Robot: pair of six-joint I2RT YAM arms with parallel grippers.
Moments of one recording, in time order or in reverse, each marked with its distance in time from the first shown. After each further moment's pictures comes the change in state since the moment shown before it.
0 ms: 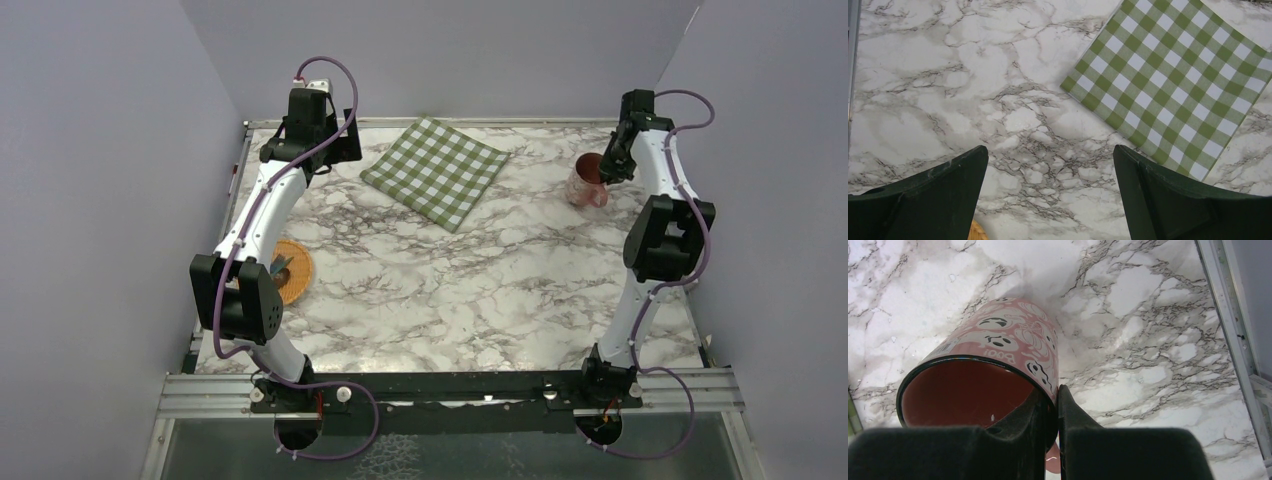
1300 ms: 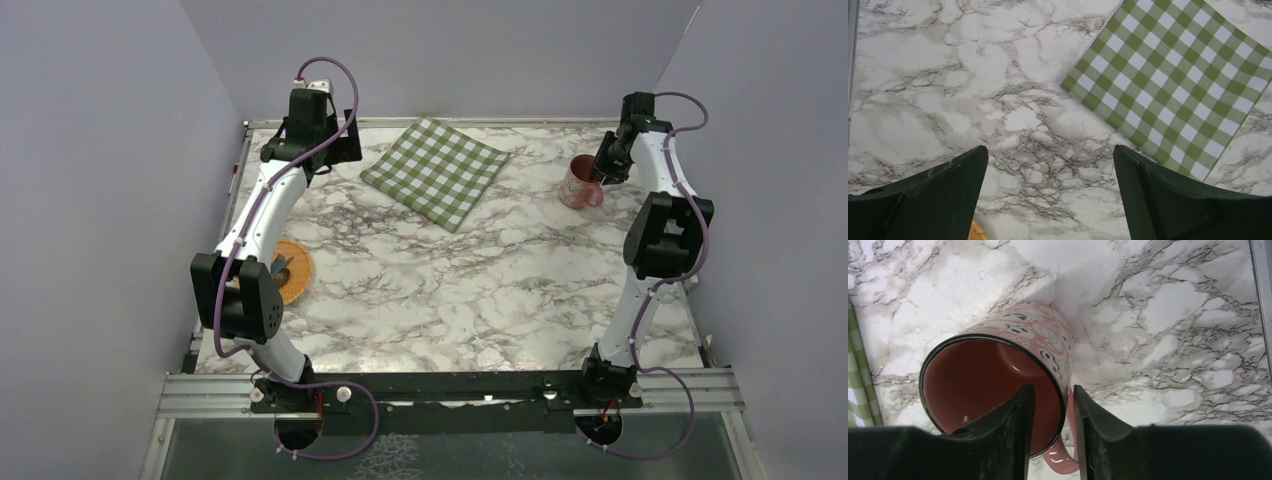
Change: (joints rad) left arm 0.000 0.004 0.000 -0.001 0.000 0.000; right arm -0.013 0.044 -0.008 0.063 -0.129 -0.045
